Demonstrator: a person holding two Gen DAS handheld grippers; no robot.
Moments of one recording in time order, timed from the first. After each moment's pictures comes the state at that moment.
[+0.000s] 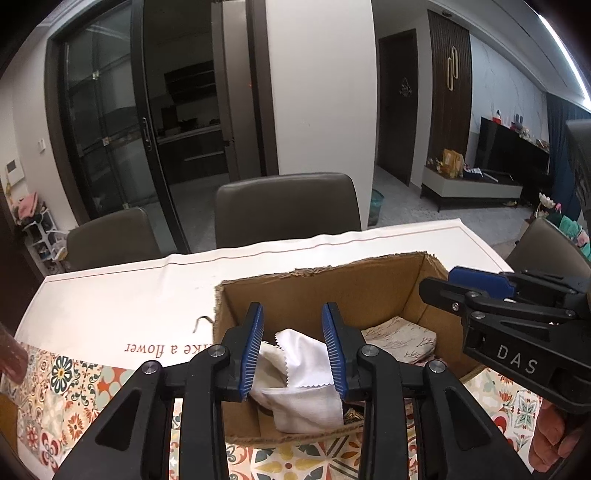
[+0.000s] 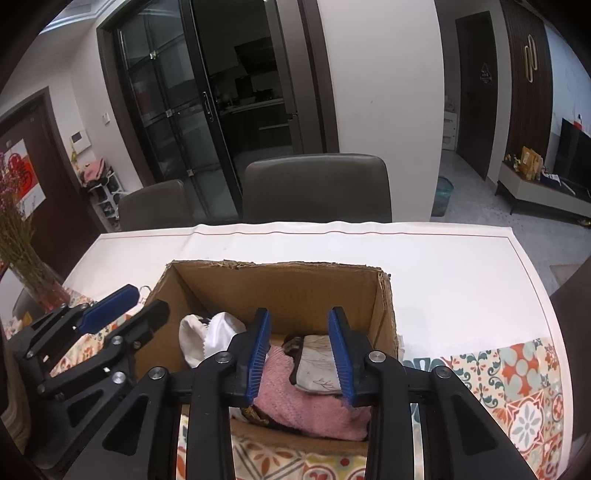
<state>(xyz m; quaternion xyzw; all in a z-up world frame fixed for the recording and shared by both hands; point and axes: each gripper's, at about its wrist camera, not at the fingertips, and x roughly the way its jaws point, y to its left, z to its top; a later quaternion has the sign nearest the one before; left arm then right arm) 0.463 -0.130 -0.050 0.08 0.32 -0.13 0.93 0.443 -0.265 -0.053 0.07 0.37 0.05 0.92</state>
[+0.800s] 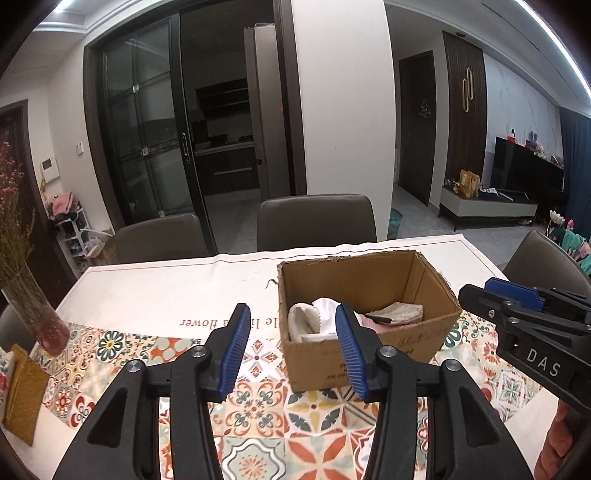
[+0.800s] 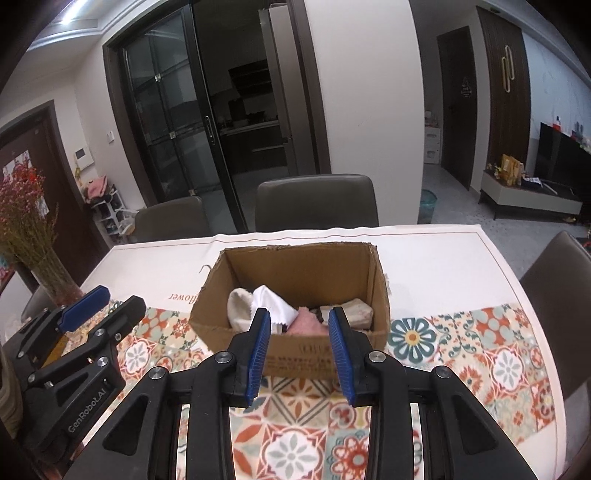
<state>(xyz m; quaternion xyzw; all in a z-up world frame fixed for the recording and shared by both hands) 0.352 -0.077 -0.003 0.07 0.29 -0.08 0.95 0.322 -0.231 -0.007 0.08 0.33 0.02 0.94</state>
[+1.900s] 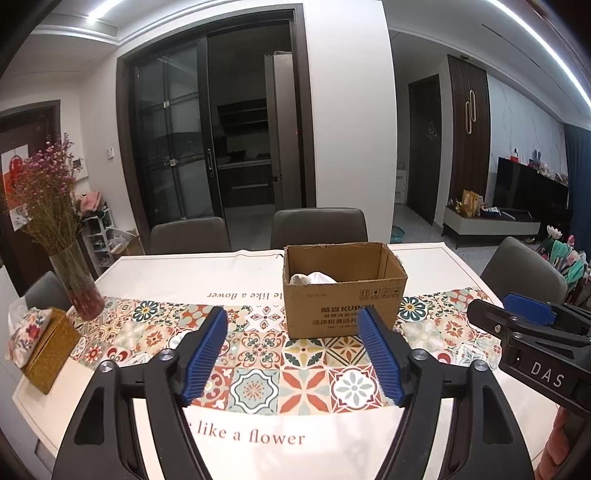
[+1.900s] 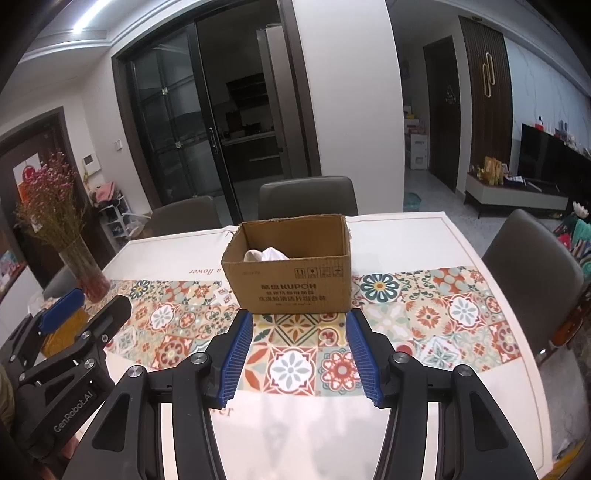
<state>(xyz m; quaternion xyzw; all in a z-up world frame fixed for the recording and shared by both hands) 0.176 -0.067 0.031 0.05 0.25 -0.05 0.97 0.147 -0.237 0.024 0.08 0.31 0.01 0.95</state>
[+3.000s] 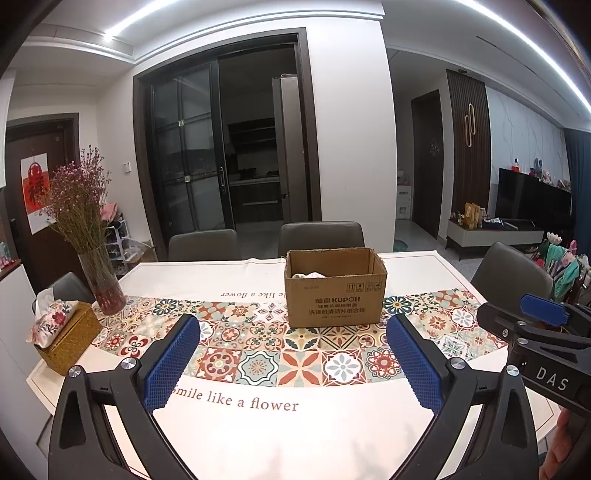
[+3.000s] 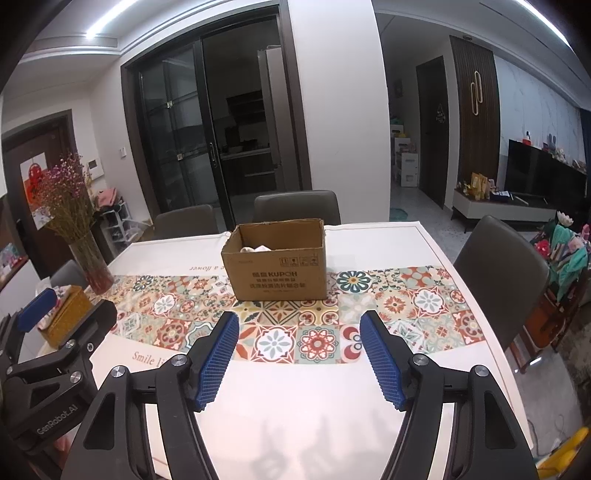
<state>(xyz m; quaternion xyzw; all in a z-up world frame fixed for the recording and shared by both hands) 0.063 -0.079 0.048 0.05 0.21 -0.03 0.98 0.045 -0.258 0.037 0.07 0.28 -0.01 0.96</state>
